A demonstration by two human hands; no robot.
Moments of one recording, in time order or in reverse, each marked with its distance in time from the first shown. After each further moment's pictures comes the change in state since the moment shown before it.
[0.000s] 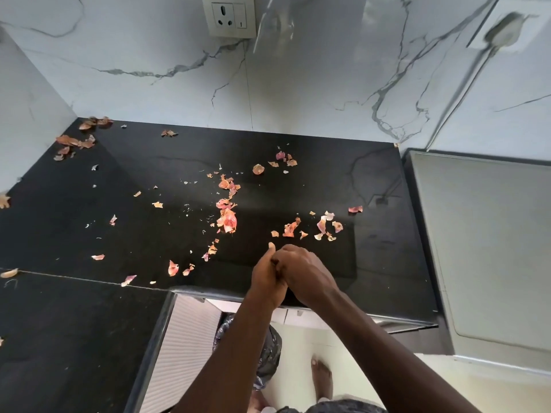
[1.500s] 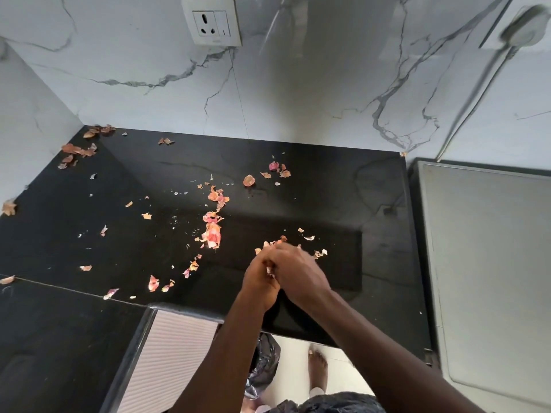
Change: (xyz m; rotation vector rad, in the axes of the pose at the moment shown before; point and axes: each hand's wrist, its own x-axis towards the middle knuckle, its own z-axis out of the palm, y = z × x) left_hand 0.033 0.004 0.057 0.060 0.119 0.120; right_hand 0.030 0.048 -0.037 0.135 -0.020 0.053
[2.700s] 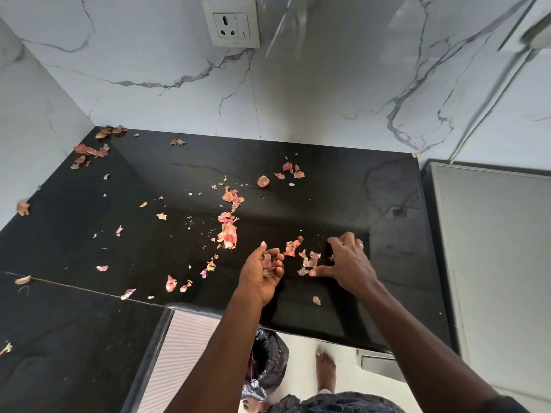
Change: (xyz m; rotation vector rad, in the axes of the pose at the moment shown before) left_hand 0.002 0.038 -0.027 -0.067 0.152 -0.045; right_hand 0.005 0.081 -0.003 -0.141 -0.025 0.374
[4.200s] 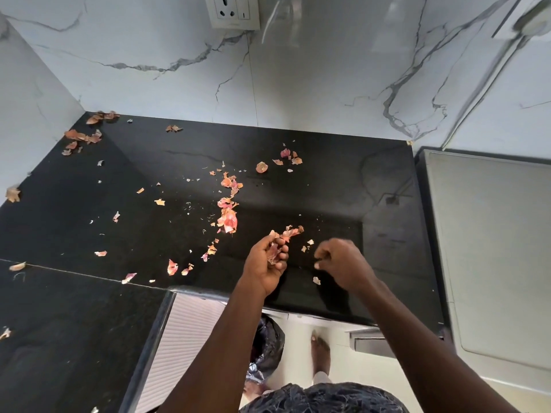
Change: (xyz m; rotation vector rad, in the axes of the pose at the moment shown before) left_hand -0.008 -0.010 -0.010 0.077 -0.168 -0.028; right_hand -0.044 -0.025 -0.003 0.130 -0.018 -0.062
